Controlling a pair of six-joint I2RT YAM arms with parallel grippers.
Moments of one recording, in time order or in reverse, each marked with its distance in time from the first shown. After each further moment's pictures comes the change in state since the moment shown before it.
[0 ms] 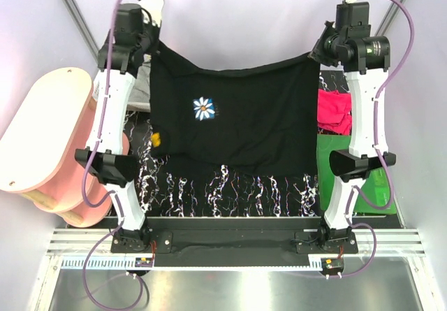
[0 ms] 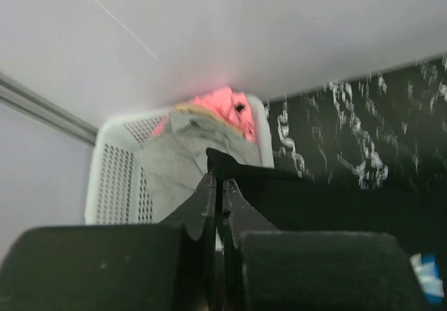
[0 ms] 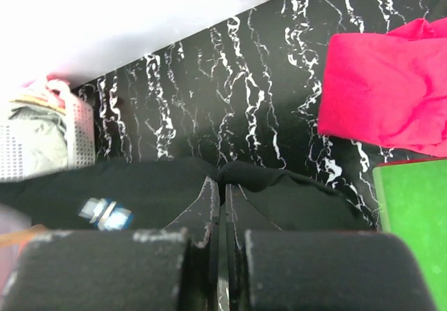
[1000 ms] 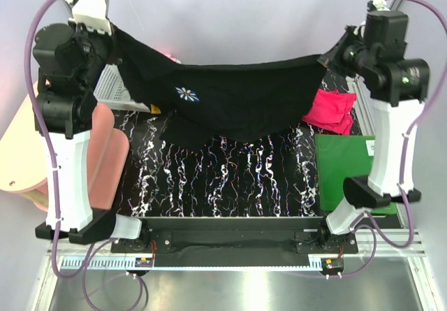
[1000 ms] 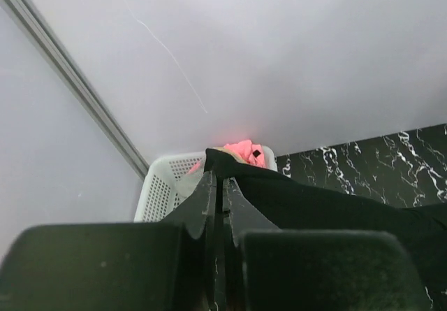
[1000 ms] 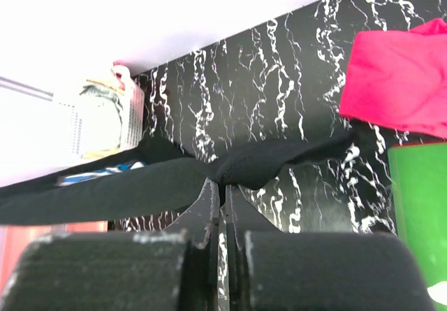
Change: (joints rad) left arm 0.031 -0.491 -0.212 0.048 0.032 -0.017; right arm 0.008 -0.293 -0.174 0.005 -0.081 0.027
